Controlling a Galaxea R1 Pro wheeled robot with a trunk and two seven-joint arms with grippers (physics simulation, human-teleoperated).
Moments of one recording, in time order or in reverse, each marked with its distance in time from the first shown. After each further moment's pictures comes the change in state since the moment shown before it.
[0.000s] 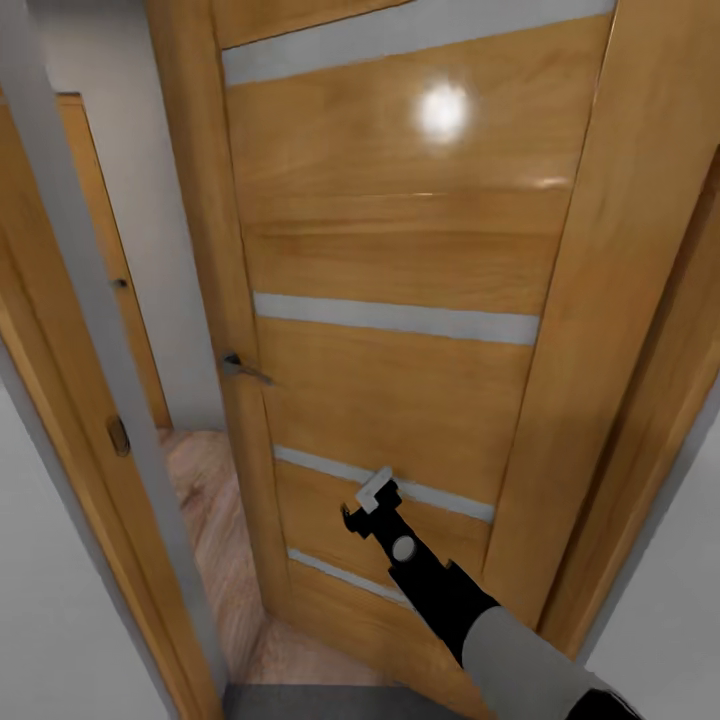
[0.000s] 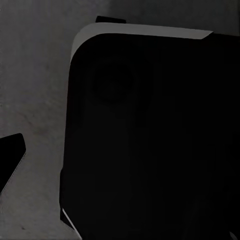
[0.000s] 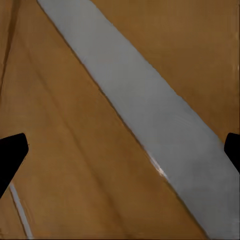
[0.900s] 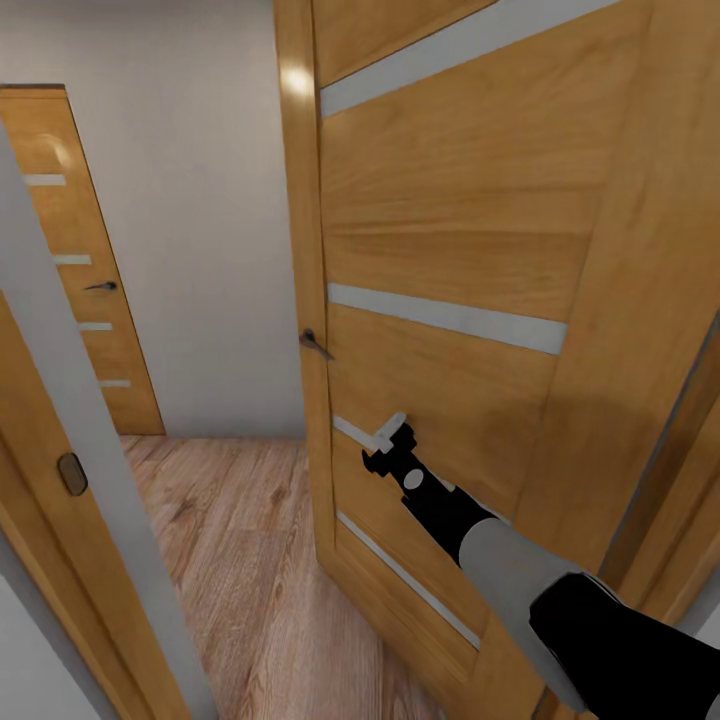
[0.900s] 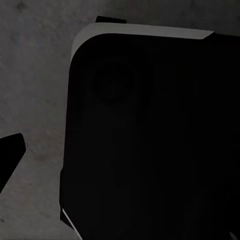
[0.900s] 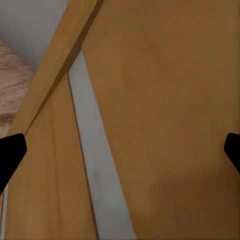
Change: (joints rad) left arm 0.000 0.000 0.000 0.000 0.000 0.000 0.000; right arm -0.288 0.000 -0.024 0.241 0.002 -0.022 -0.014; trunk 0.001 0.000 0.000
